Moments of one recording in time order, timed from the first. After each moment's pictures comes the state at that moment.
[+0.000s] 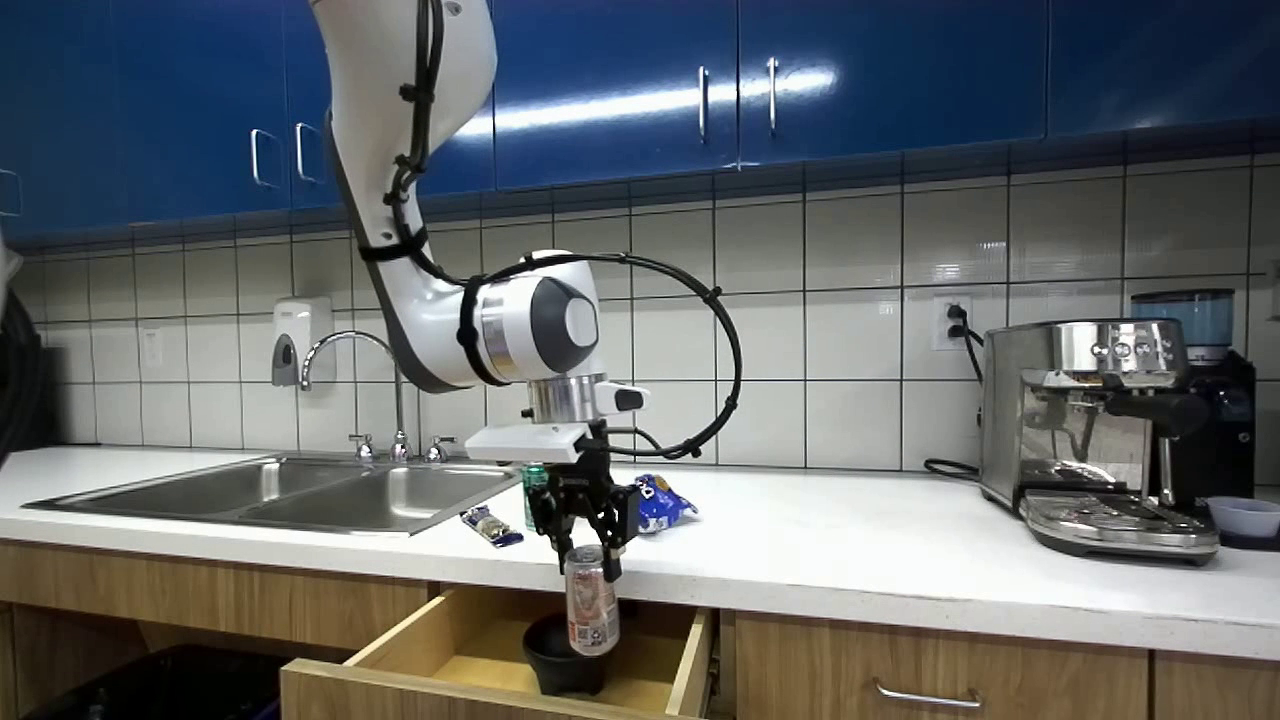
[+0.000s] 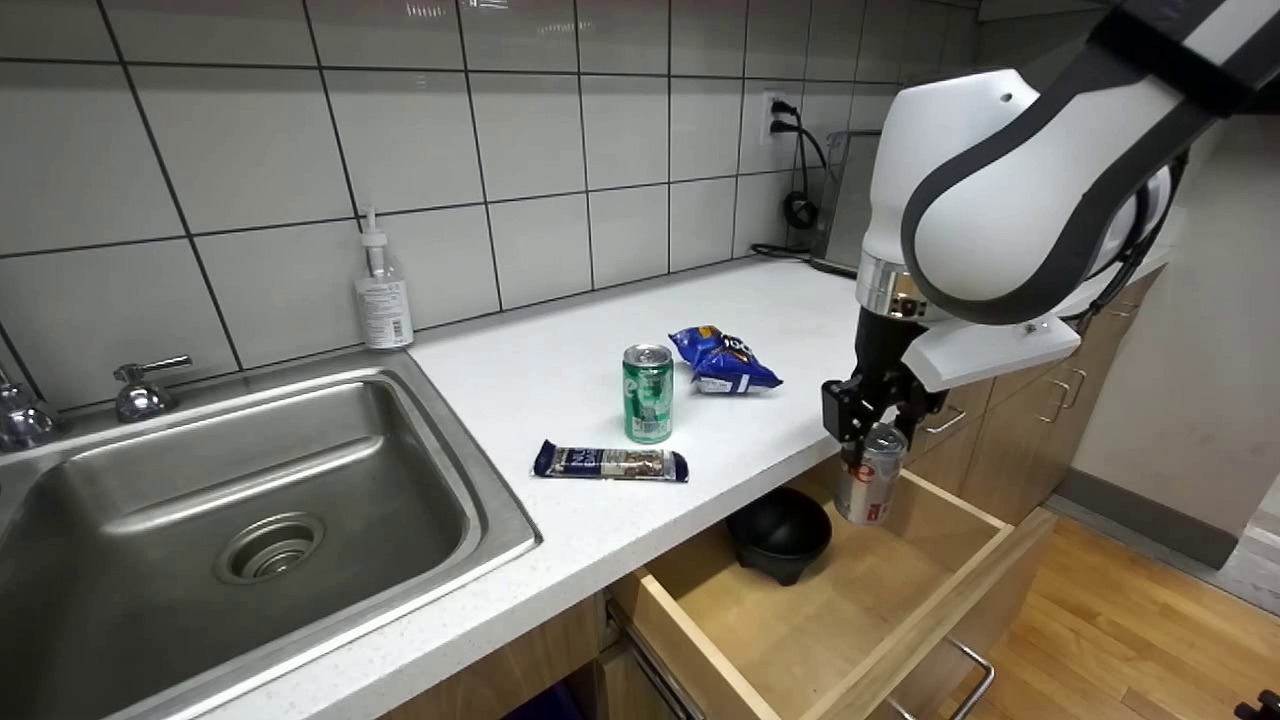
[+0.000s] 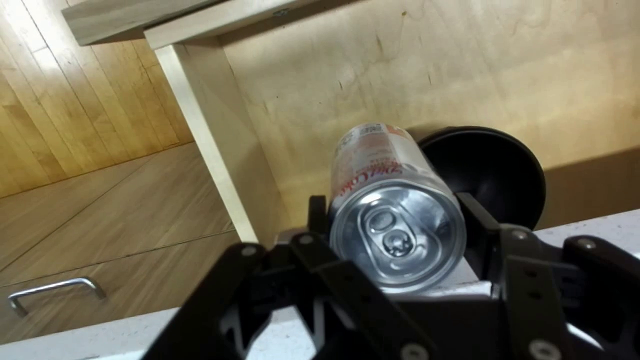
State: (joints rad) arm 0.01 0.23 -0.14 -2.36 -0.12 2.65 0.23
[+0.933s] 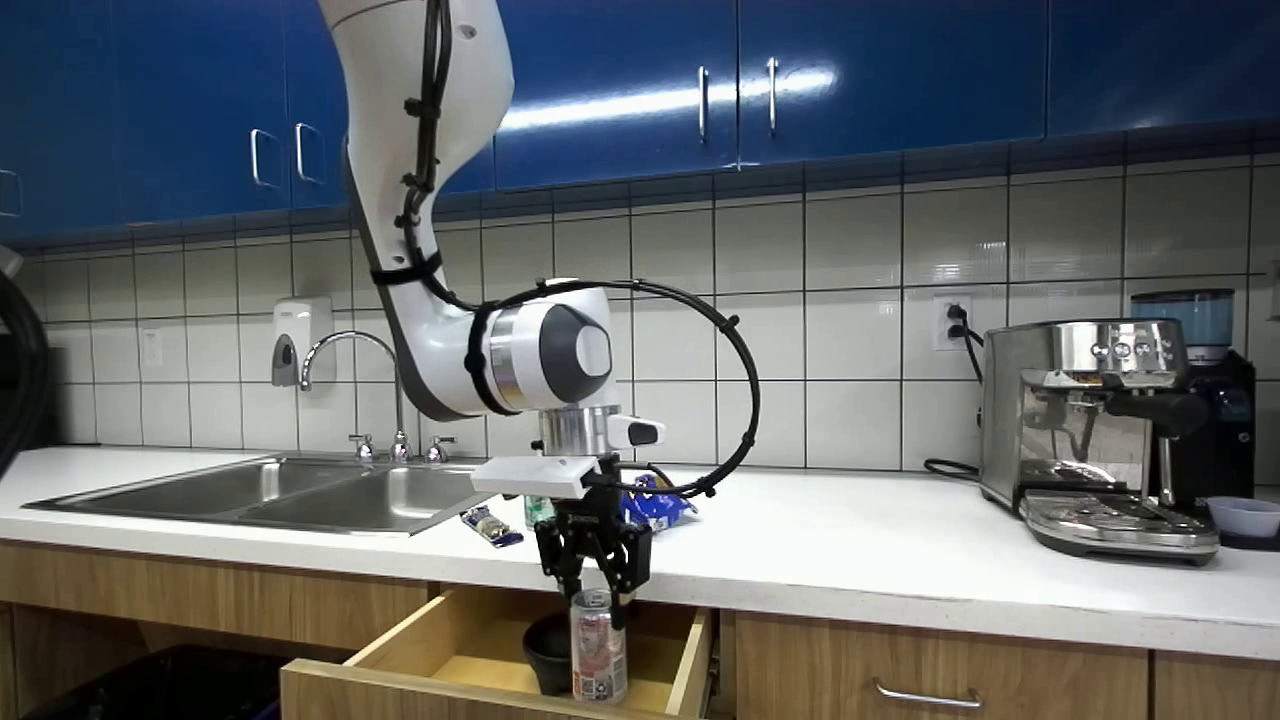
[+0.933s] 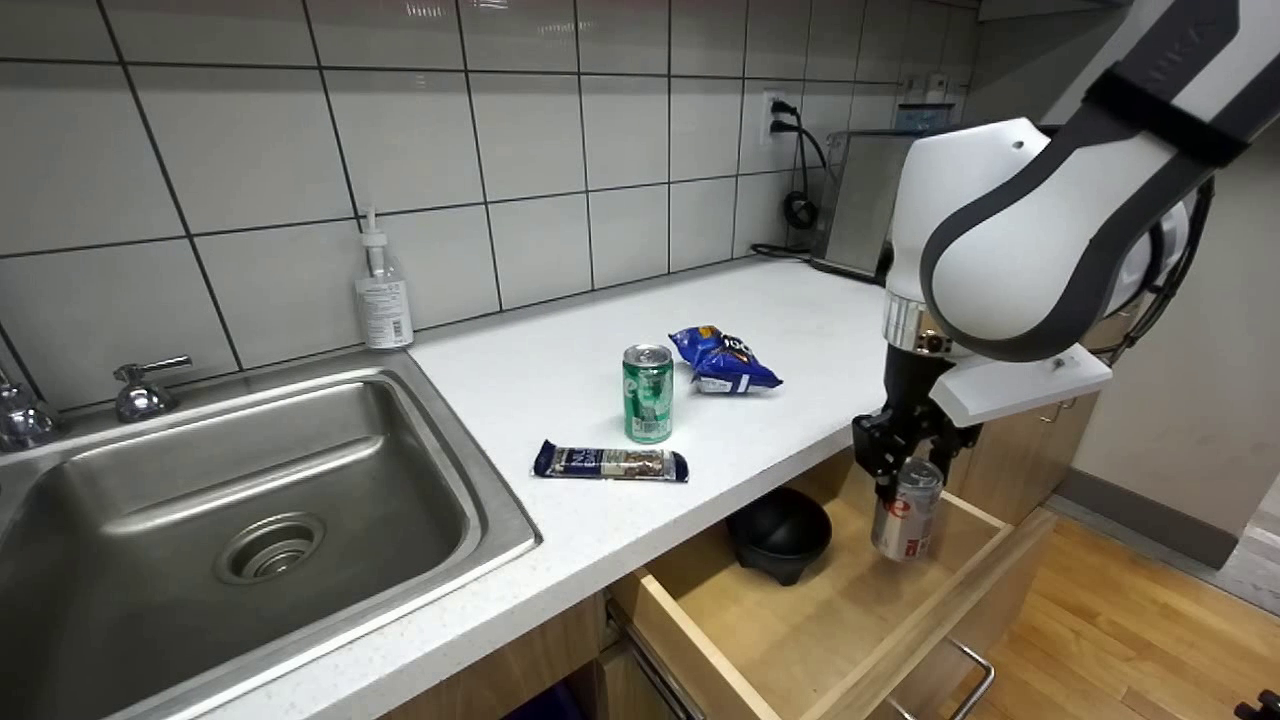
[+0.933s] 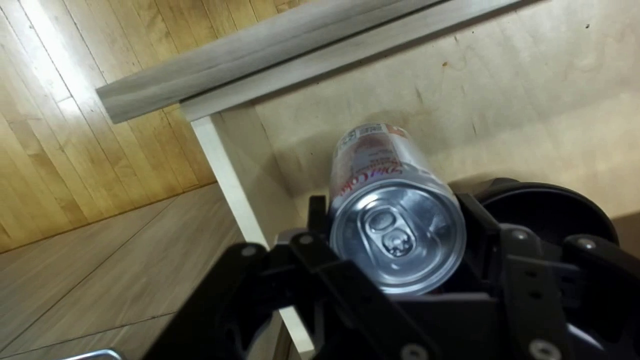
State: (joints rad) arm -0.02 0.27 -0.16 -2.40 -0.11 2.65 0.23
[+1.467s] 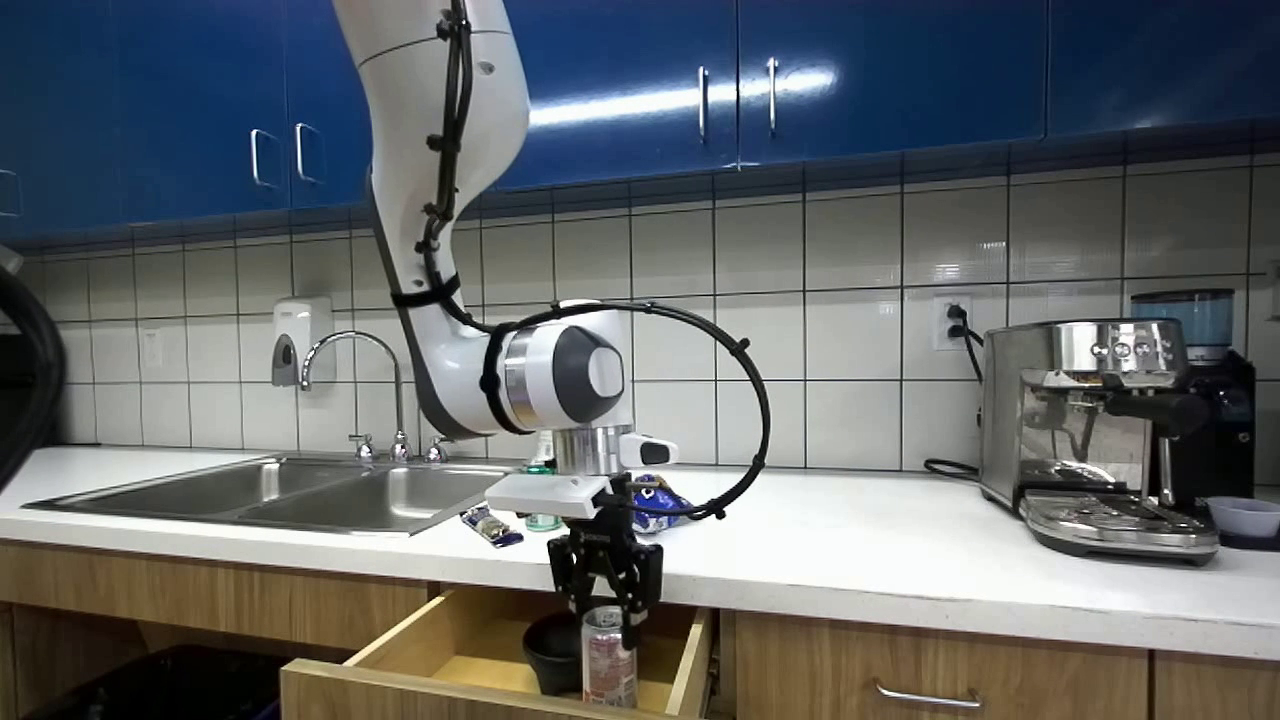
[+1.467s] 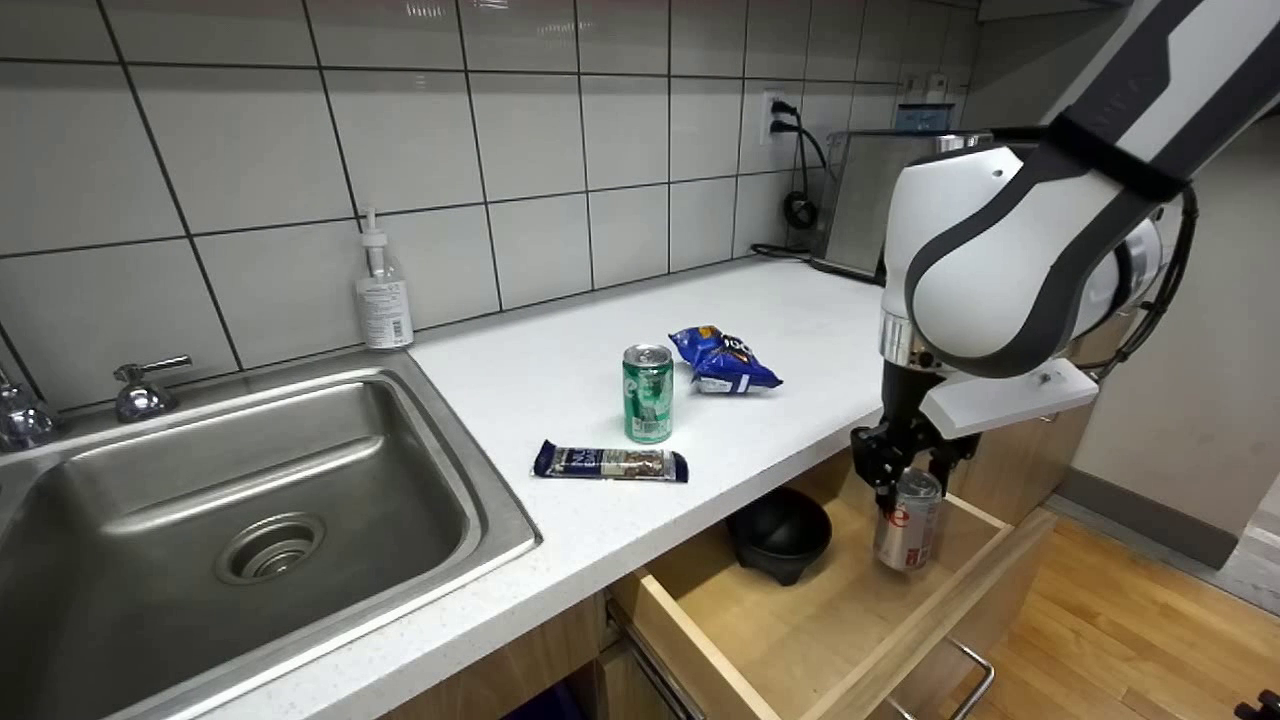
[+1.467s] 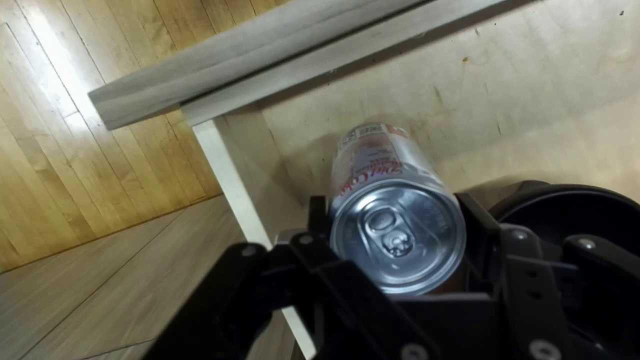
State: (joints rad) arm -0.02 0.34 -0.17 -2.35 -0.09 2.65 0.23
